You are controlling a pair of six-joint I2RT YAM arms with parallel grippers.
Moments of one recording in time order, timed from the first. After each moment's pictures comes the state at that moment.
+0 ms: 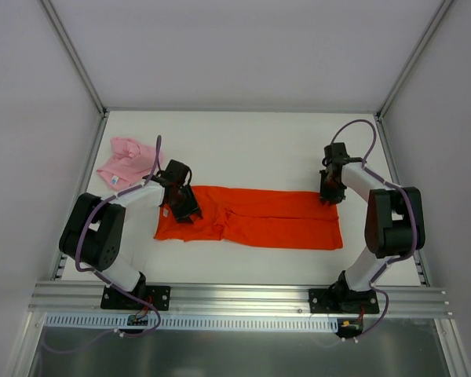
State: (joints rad) left arm -0.38 1.59 0.85 -0.51 0.13 -0.83; right arm 0.11 1.70 1.07 -0.65 0.14 0.22
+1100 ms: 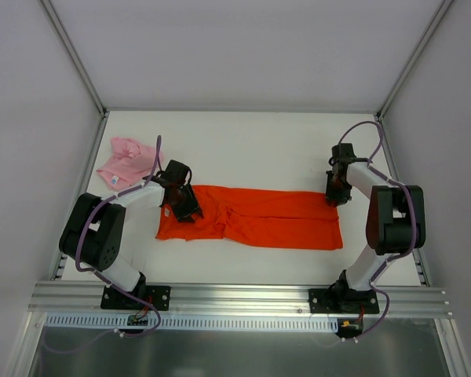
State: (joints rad) left arm -0.38 1.59 0.84 -0.48 0.15 -0.83; right arm 0.05 1.72 1.07 -0.64 0.15 0.18
